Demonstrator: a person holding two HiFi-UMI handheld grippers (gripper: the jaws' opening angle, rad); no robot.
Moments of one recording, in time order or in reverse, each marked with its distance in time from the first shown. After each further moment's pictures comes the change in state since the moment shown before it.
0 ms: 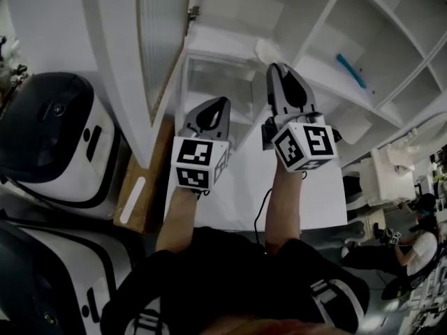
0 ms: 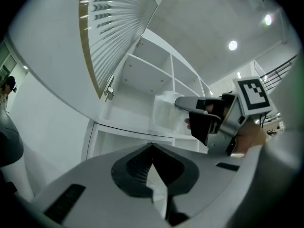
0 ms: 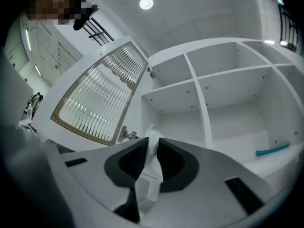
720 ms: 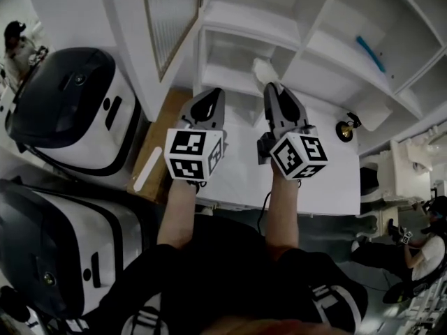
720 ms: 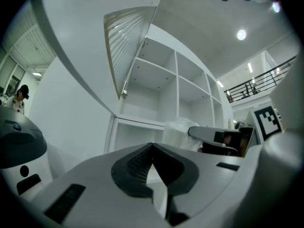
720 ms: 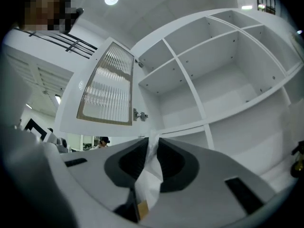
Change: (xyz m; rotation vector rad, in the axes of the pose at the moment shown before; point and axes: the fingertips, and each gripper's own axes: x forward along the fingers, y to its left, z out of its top) left arm -0.068 0.000 -0.019 -0.004 0.080 0.134; right arm -0.079 0.034 -0.078 0.308 0.146 0.022
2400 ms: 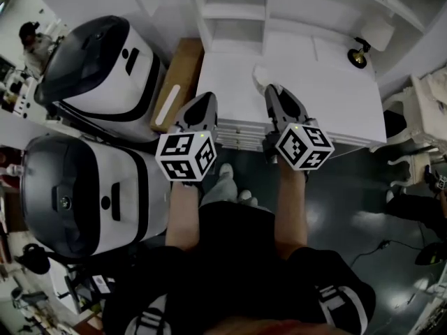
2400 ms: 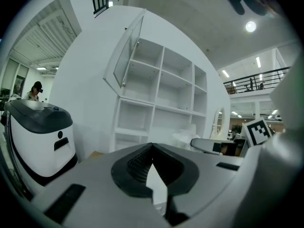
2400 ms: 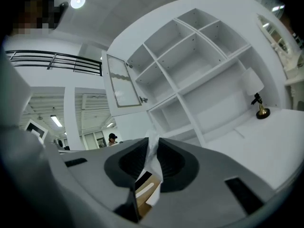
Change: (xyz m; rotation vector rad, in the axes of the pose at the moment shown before) left arm -0.235 -0.132 -0.093 -0.044 0.210 0.047; right arm -0.273 0.057 -0.083 0.298 0.171 -0.076
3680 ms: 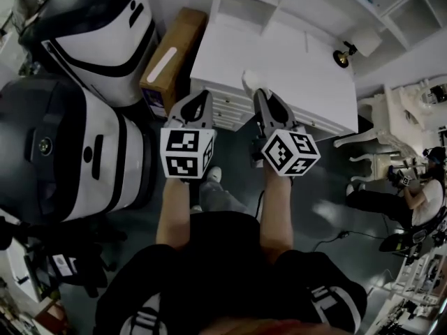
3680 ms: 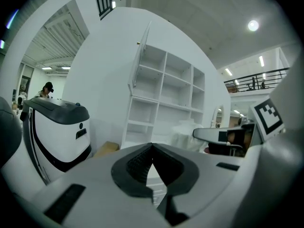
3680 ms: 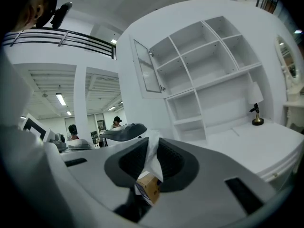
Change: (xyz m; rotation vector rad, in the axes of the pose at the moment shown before) left arm -0.167 0.036 -0.067 -0.013 0.040 0.050; right arm -0.085 0.153 -0.084 -0.170 0.136 -0.015
